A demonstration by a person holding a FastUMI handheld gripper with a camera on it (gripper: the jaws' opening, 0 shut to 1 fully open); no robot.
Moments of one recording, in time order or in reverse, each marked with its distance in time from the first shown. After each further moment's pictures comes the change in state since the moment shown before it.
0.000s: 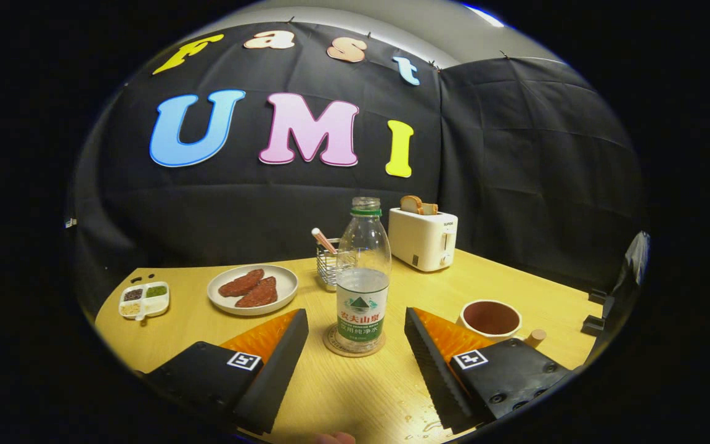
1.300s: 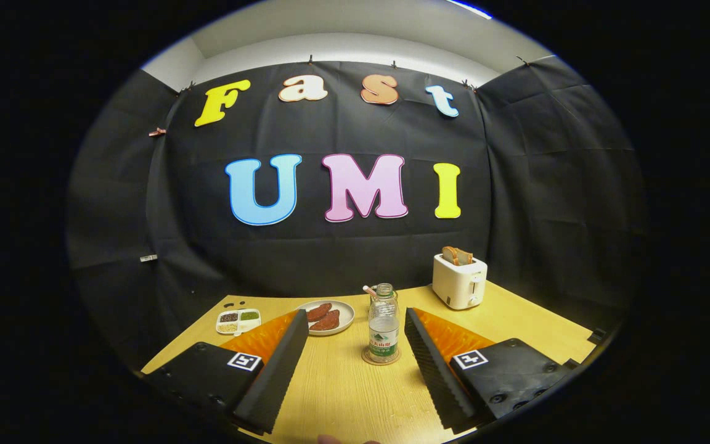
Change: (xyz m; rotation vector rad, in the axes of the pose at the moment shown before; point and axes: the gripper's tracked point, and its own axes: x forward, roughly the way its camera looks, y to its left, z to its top) arm -0.131 -0.041 0.130 0.044 -0.094 0.362
